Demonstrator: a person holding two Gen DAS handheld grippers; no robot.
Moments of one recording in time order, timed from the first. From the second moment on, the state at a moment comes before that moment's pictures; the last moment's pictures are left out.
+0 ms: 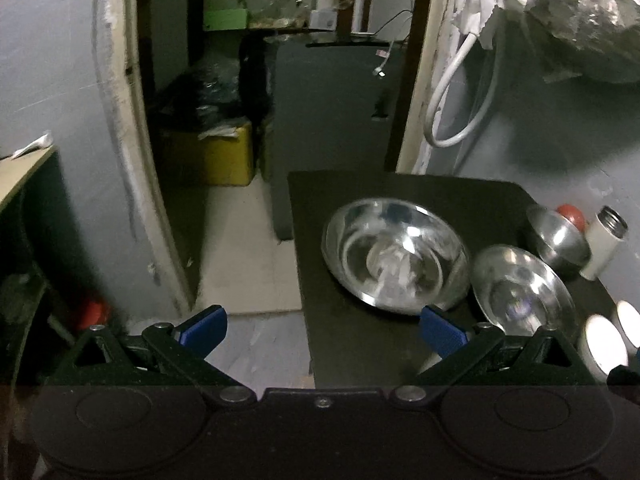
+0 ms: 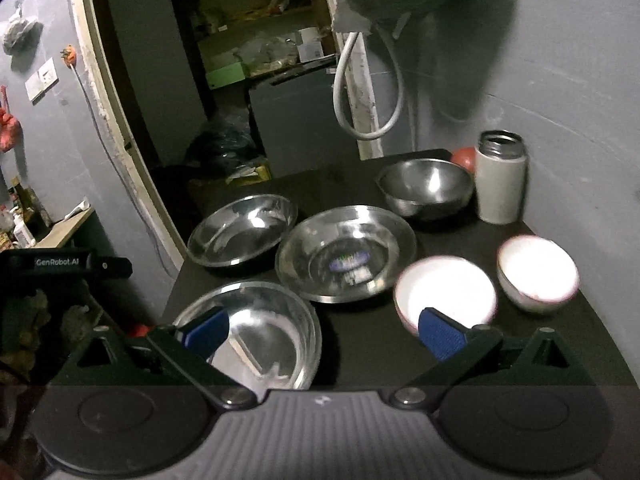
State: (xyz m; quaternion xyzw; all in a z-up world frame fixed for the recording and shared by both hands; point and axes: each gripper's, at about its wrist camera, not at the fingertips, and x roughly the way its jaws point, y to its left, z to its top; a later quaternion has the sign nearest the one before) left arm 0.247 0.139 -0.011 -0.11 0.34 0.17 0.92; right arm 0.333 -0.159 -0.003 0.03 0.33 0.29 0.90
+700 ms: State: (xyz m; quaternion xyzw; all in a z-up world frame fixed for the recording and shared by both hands) left arm 0.349 0.209 -0.067 -0.16 0.34 0.12 0.92; right arm 0.470 -0.015 -0.037 -0.05 0.34 0.31 0.89
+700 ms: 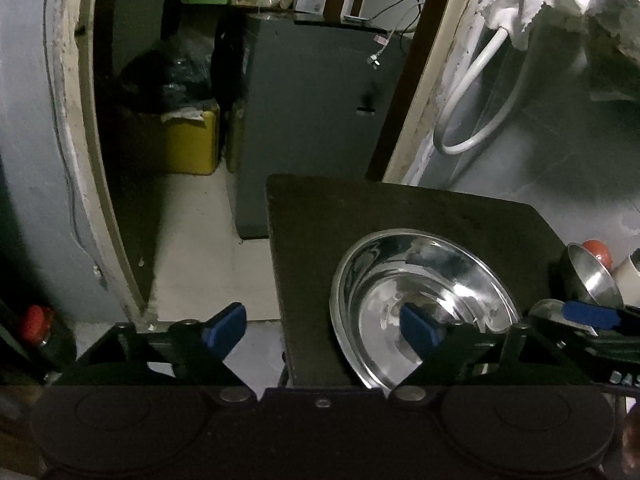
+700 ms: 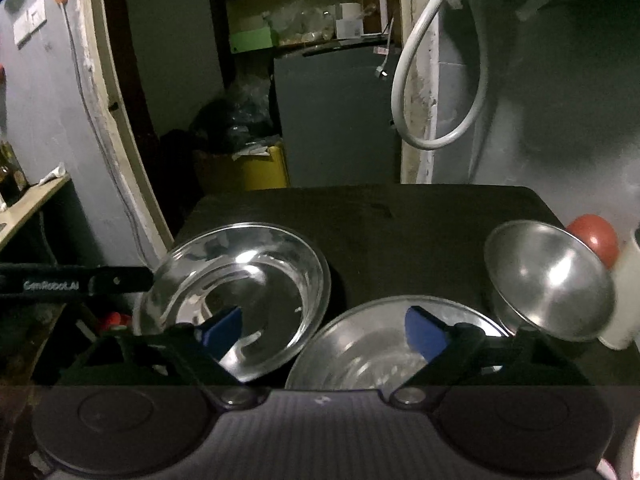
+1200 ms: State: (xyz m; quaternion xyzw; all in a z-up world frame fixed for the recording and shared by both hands) left arm 0.361 0.213 -0.081 -0.18 0.36 0.10 0.91; right arm 0.502 0.018 -0.055 -0.07 0.35 0.31 0.88
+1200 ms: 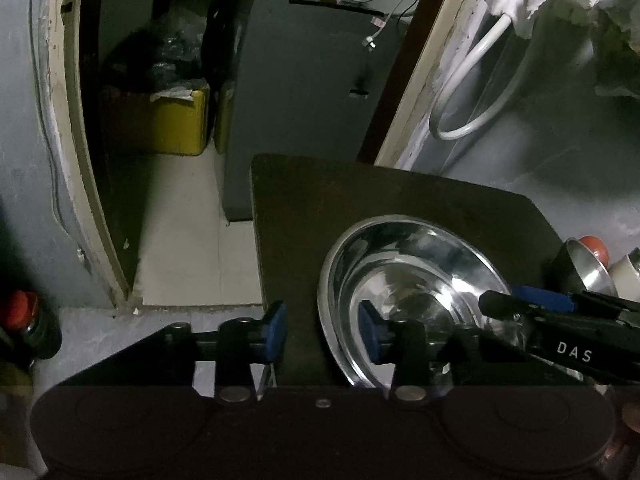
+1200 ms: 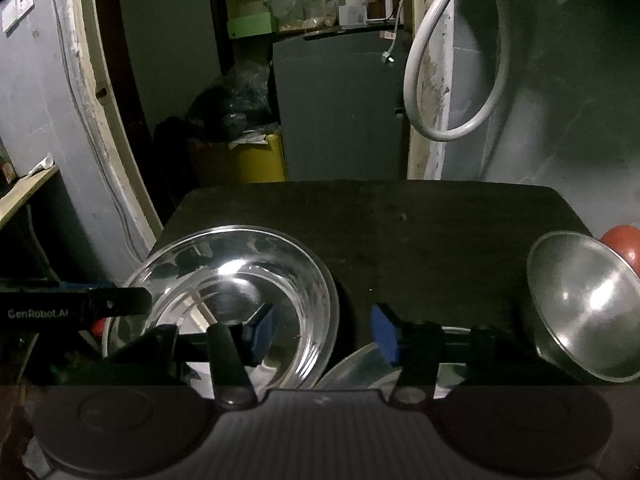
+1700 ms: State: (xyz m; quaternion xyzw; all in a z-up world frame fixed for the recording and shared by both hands) left arm 0.358 0.210 -0.080 -0.17 0.37 0.11 0.91; right arm 0.503 0.025 -0.059 -0.07 0.36 0.31 0.88
